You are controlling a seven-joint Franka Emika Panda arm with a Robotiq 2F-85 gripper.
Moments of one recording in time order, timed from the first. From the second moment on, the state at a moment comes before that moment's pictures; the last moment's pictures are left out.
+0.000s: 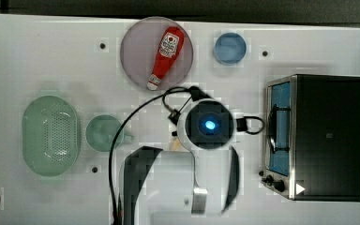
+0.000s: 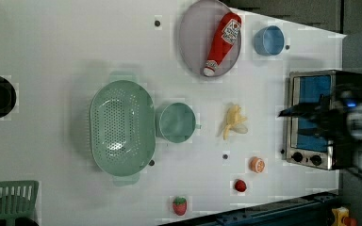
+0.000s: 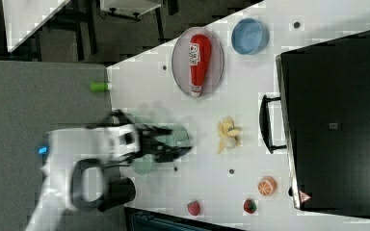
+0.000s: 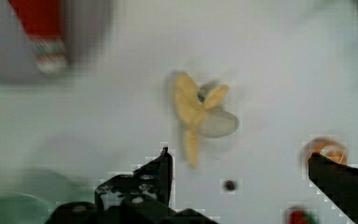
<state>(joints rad) 0.00 -0.09 -0.04 -2.33 -0.03 0.58 -0.25</state>
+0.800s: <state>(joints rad) 0.02 0.23 -0.07 -2.41 -0.01 0.97 -0.70</state>
